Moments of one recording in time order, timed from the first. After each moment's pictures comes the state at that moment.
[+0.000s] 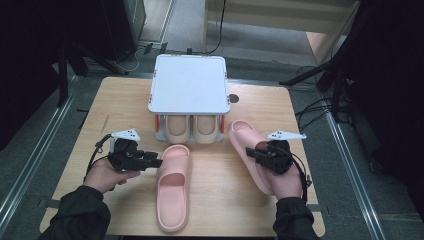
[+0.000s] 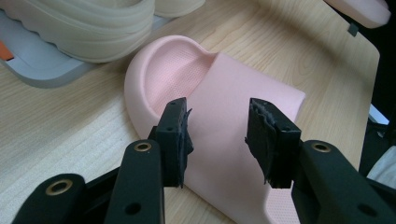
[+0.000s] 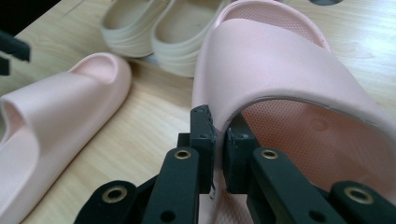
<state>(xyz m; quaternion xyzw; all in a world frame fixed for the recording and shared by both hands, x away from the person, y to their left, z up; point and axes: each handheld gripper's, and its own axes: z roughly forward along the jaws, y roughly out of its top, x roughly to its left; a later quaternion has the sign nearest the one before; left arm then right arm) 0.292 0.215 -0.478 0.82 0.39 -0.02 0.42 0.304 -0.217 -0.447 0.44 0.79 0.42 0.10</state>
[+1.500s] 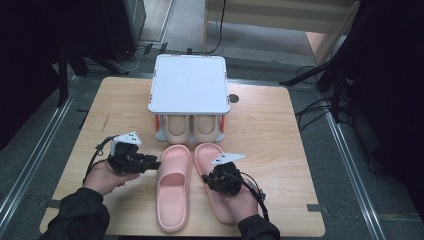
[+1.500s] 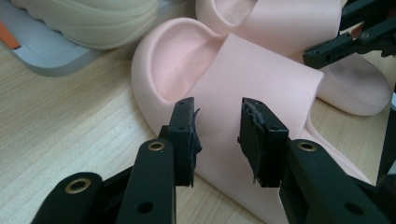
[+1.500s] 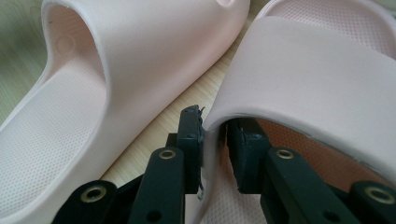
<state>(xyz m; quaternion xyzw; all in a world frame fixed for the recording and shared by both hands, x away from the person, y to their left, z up) 0.286 0.216 -0.484 0.84 0.38 0.00 0.40 0.267 -0.103 -0.505 0.37 0.86 0.36 0.05</state>
